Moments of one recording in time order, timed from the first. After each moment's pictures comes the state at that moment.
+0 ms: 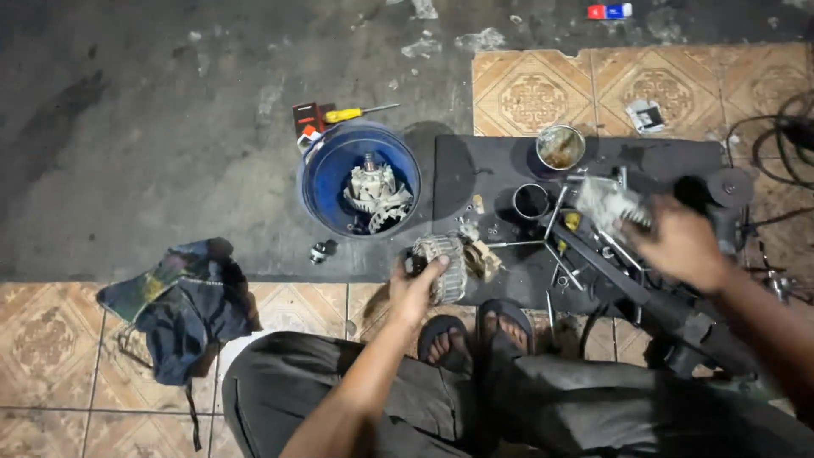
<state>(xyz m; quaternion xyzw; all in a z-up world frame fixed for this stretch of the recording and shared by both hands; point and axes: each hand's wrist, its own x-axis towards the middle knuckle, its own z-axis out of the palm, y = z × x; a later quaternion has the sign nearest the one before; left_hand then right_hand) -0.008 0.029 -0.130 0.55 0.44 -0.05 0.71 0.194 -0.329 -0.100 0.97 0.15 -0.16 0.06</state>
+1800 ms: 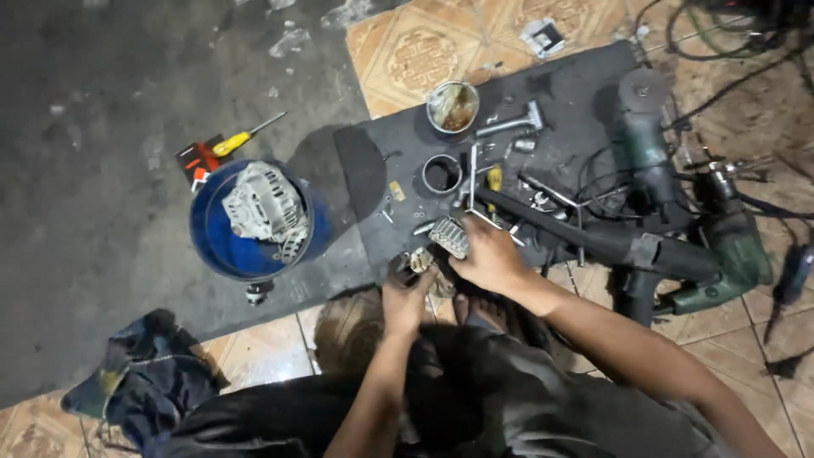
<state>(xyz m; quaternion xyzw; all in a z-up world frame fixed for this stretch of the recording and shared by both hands) 0.015 -0.071 -0.218 0.67 0.33 -0.09 0.66 0.093 -0.250 -0.237 0.97 0.13 -0.06 -0.22</state>
